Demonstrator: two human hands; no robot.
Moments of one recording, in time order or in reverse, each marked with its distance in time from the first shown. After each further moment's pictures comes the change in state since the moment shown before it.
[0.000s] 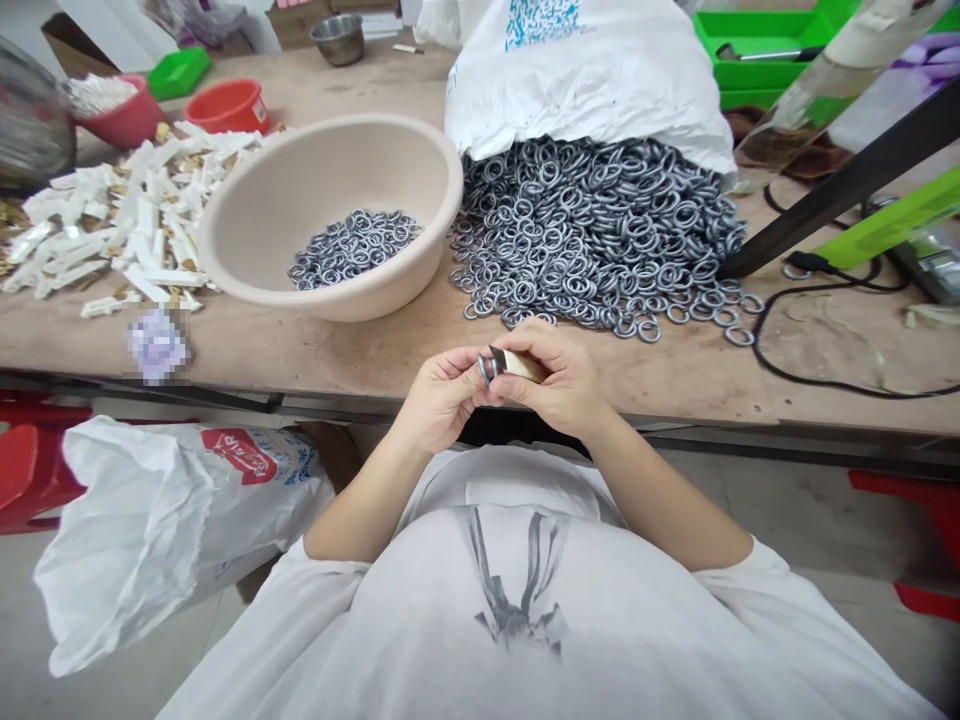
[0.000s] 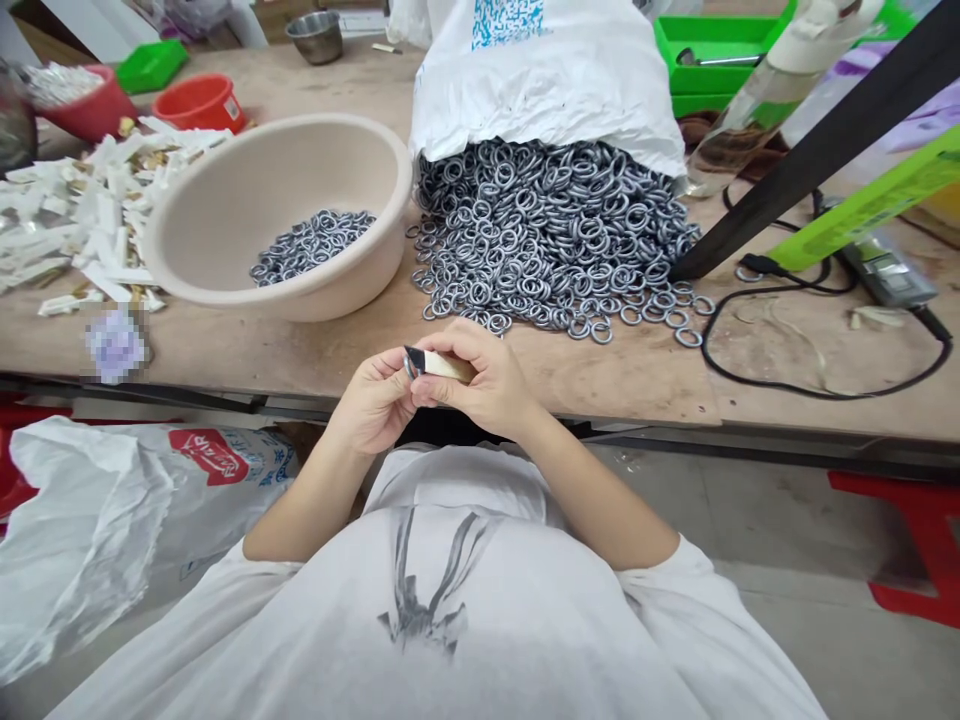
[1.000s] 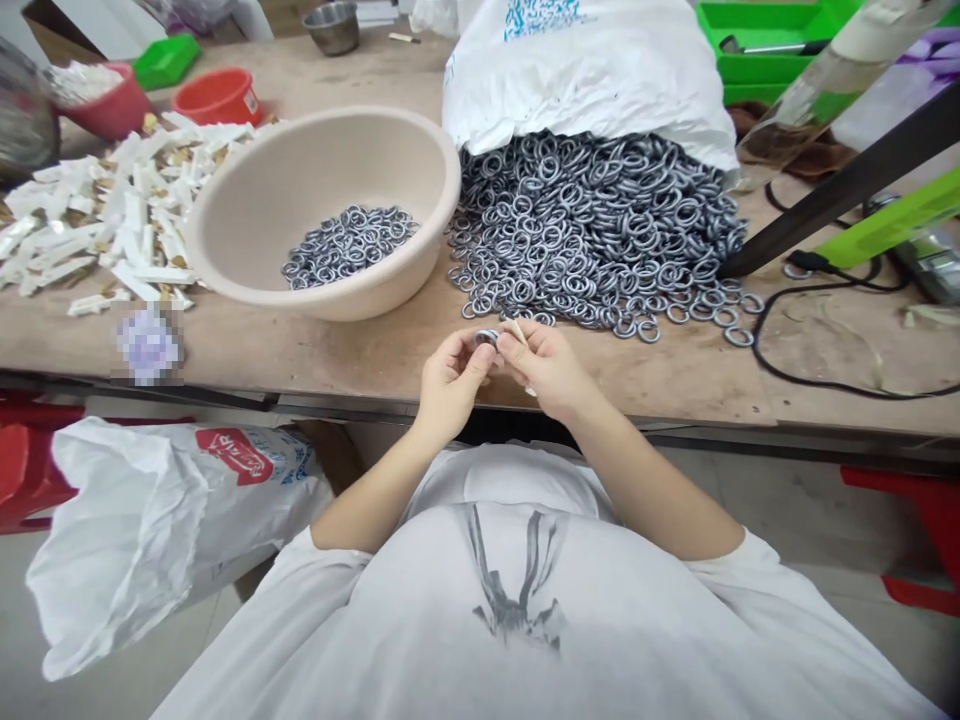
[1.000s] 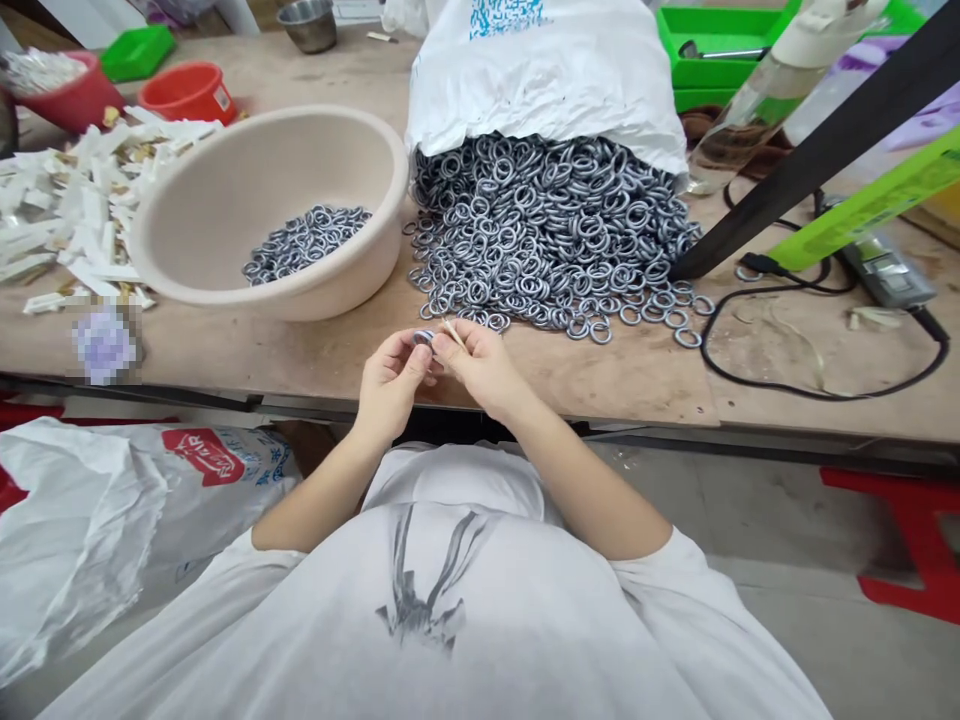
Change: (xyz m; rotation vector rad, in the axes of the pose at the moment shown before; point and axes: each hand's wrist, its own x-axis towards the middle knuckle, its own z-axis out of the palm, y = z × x) left_hand 0.023 -0.025 -0.013 0.464 0.218 0.356; right_hand 0.008 0.024 0.012 0.373 0.004 0.516
